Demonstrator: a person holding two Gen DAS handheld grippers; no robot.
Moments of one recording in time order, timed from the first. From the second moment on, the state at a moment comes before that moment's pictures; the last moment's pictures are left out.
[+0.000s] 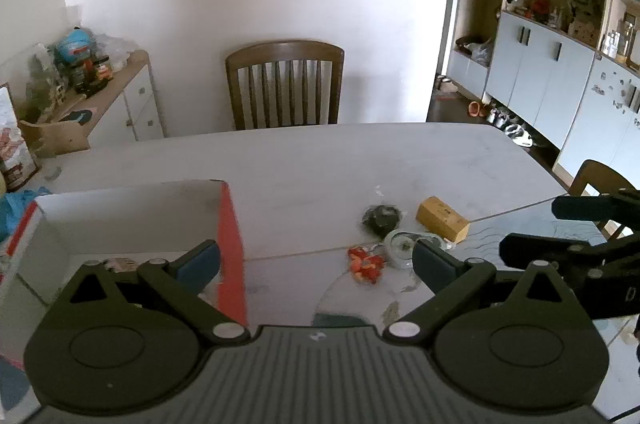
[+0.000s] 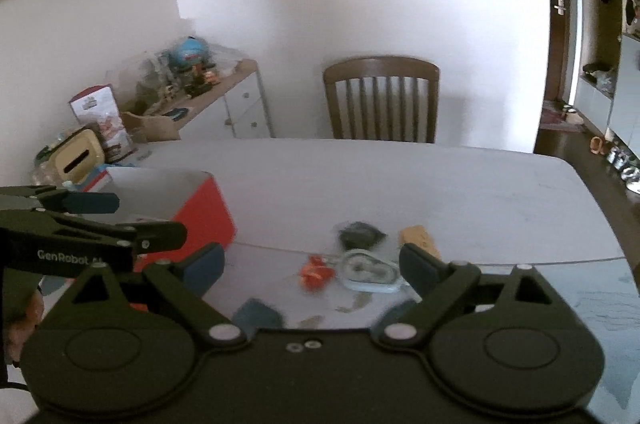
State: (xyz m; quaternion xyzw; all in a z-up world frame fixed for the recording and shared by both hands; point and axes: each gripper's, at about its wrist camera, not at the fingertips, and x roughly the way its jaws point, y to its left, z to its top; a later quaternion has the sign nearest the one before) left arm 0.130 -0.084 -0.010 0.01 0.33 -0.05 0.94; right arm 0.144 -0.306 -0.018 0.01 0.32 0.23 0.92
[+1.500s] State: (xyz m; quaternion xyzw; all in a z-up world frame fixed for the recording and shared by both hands) left arm 0.239 -0.137 -0.158 0.04 0.40 0.00 0.91; right arm 0.292 -0.339 -0.145 -0.02 0.40 0.20 0.89
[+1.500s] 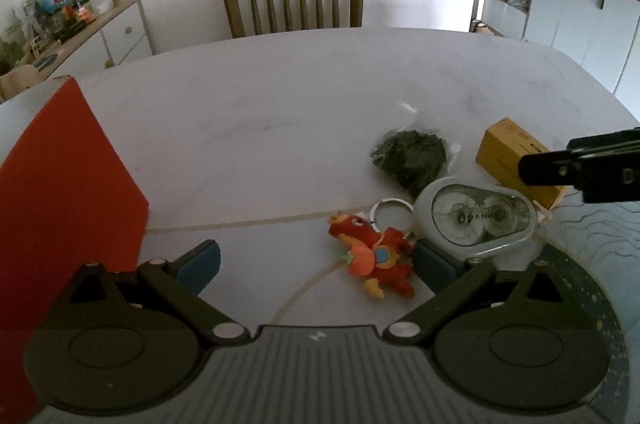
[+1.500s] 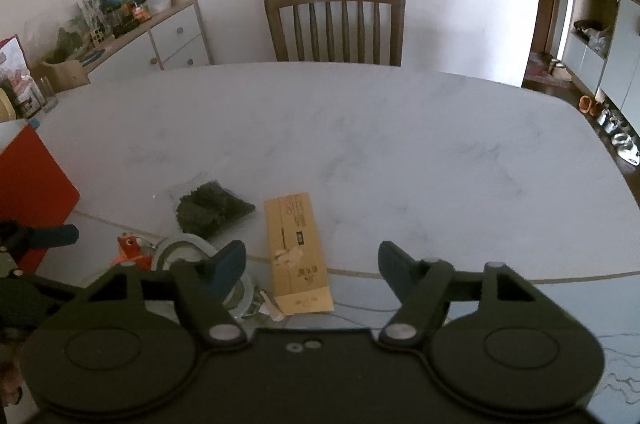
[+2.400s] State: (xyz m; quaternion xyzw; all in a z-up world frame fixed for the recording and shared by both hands) left arm 0.251 -0.154 -0.148 0.02 0.41 -0.05 0.91; right arm 0.300 -0.332 -0.156 -0.01 0.42 0.19 0.89
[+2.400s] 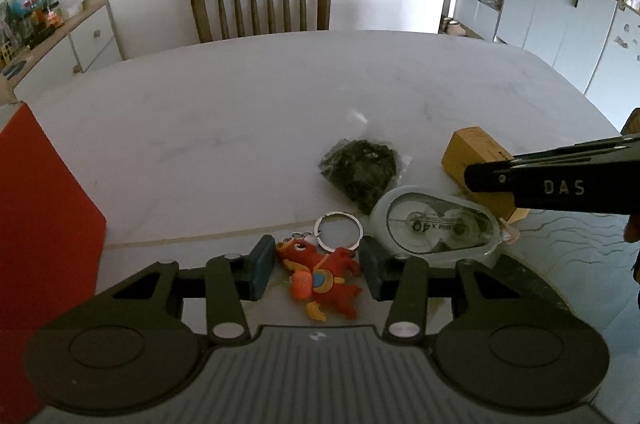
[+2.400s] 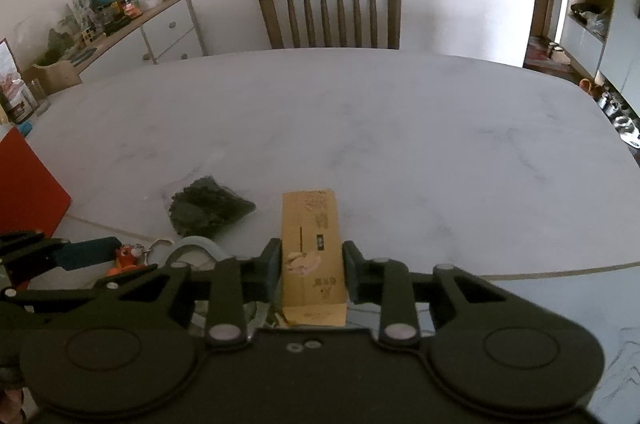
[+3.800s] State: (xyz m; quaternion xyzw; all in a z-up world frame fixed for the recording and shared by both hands) left arm 0.133 -0.072 -0.029 -0.04 0.38 -0.09 0.92; right arm 0.158 -0.268 -0.023 -0.03 0.37 0.26 0.89
